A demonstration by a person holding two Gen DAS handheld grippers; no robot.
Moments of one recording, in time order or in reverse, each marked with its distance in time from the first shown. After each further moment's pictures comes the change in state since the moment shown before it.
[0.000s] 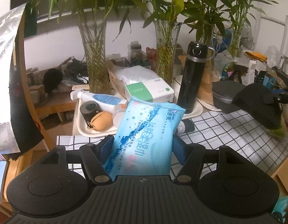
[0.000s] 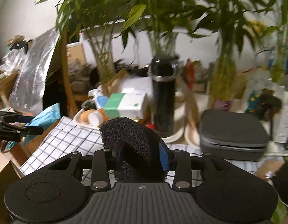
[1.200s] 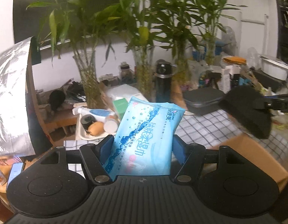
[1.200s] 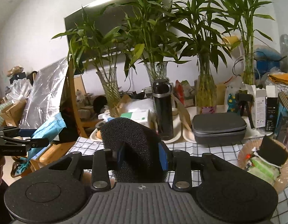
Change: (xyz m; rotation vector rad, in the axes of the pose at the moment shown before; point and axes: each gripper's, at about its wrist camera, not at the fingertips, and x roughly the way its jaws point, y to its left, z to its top) left arm -0.124 -0.077 -0.018 0.084 -0.084 0.007; right arm -0.137 0.053 -0.060 0.112 -0.189 -0.024
